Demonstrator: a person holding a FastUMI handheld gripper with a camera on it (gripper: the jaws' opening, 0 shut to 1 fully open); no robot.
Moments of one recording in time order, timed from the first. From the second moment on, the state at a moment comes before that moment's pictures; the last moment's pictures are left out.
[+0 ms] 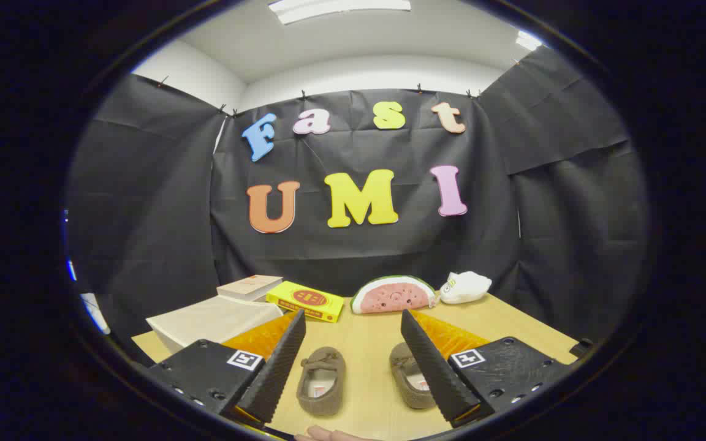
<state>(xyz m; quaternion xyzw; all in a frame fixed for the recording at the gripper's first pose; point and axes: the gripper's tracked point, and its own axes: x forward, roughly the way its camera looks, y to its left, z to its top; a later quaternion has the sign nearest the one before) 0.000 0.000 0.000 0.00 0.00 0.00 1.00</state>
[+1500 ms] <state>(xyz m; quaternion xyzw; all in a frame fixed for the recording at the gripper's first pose) 0.025 -0.029 0.000 -0.01 0.02 -0.02 1.00</state>
